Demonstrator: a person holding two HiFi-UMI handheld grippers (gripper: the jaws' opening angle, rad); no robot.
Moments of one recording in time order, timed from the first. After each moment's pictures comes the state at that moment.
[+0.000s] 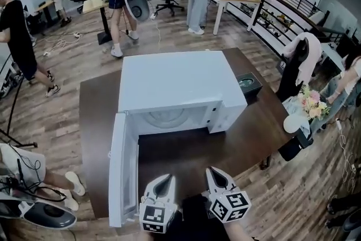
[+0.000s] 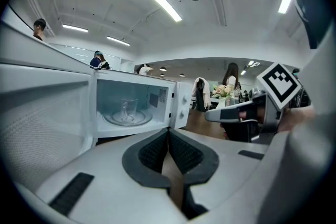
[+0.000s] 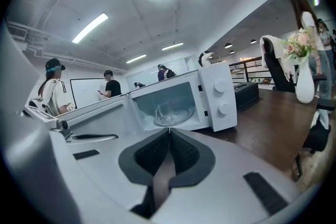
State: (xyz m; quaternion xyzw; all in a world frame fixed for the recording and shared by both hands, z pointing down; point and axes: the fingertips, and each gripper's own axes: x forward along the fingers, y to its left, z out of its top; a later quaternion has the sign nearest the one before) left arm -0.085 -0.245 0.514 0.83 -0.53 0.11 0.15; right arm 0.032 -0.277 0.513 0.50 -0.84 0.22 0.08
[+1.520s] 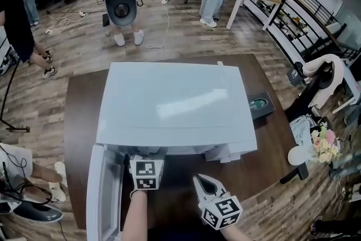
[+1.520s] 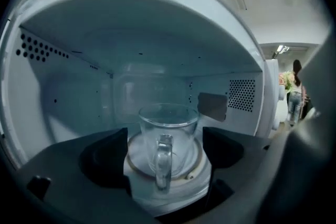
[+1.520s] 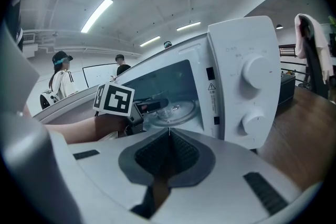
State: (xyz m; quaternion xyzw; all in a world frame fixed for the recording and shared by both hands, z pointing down) left arm -0.146 -0.525 0.560 0.74 -0.65 0.12 0.12; right arm 0.013 -0.408 0.556 0.38 -0.88 0.23 0.17
